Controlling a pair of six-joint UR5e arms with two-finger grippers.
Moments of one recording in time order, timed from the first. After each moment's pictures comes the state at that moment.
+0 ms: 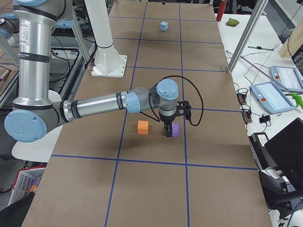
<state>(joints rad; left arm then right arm) -1.31 -1.40 -1.97 -1.67 -2.37 -0.19 1.44 -1.68 1.90 -1.55 2.37 0.13</state>
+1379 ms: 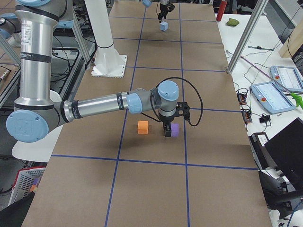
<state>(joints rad) -0.97 -1.46 -1.78 -1.94 -2.20 -0.24 1.40 -1.68 1.89 -1.55 2.37 0.13</state>
